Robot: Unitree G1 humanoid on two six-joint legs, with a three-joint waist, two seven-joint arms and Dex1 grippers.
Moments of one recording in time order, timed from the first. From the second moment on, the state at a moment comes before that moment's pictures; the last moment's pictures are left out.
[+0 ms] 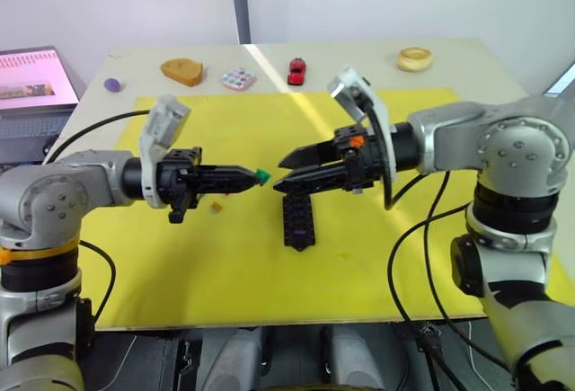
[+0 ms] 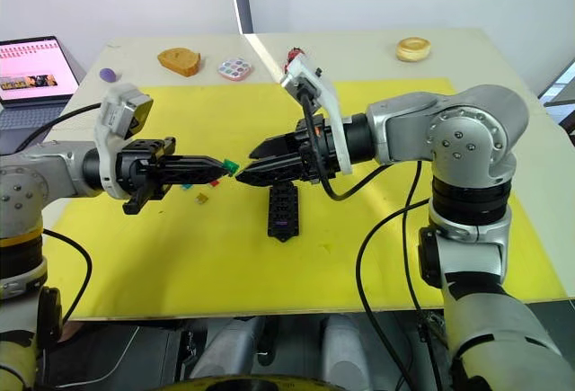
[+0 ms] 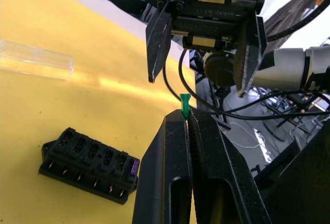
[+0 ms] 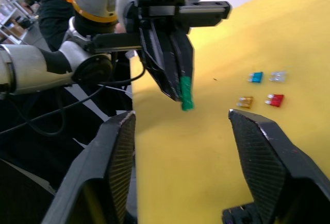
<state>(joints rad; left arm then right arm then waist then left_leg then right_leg) -0.60 0.72 0.21 -0.26 -1.00 1.23 -1.10 -1.02 -0.46 -0.07 -0.28 0.98 1.61 0.75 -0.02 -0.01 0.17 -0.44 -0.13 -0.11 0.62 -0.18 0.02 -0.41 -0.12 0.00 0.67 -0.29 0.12</state>
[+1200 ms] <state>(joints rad) -0.57 0.75 0.20 -0.27 -1.10 1.19 -1.05 -1.03 -0.44 -0.06 -0.24 1.11 1.61 0.62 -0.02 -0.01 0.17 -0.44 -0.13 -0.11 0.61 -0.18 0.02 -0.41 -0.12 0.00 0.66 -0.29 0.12</state>
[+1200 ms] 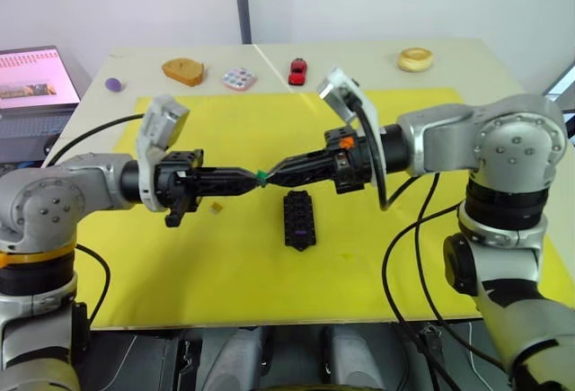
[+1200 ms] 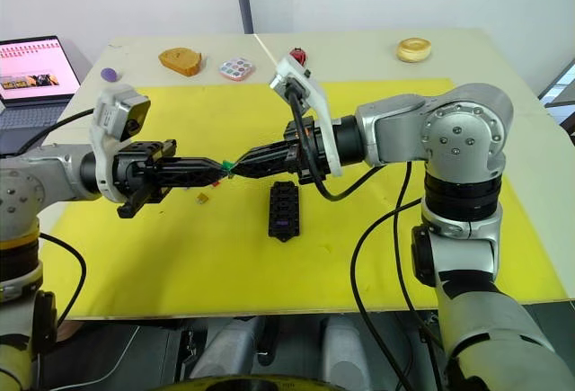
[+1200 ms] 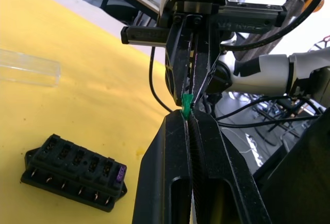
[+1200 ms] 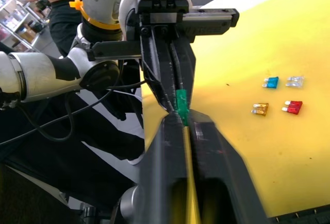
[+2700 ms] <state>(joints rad) -0.43 0.67 -0.26 -0.14 -0.33 0.34 -1.22 -1.00 -0.80 0.63 -0.44 0.41 1.12 1.02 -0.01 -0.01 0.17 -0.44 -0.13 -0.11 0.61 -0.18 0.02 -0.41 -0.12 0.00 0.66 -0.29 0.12</state>
